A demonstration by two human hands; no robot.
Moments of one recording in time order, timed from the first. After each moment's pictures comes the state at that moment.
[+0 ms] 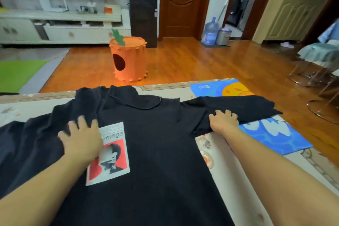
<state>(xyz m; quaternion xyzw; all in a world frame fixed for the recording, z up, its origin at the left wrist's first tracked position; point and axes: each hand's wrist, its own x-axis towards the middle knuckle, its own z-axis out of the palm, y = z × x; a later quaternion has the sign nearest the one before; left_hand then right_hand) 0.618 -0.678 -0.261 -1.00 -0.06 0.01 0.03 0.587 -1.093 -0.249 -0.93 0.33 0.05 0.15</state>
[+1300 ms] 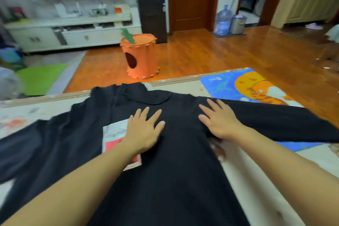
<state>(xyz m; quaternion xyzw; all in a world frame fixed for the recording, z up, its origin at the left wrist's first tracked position) 0.599 -0.769 -0.254 -0.98 0.14 0.05 -0.10 0.573 -1.045 -0.243 -0.99 0.05 0.07 0.08</state>
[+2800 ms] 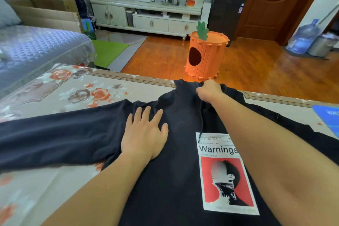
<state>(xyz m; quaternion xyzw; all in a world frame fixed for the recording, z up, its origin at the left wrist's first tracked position) 0.648 -0.524 -0.293 -1.00 -0.03 -0.03 -0.07 0.812 -0.718 -0.236 -0.95 0.07 0.01 0.31</state>
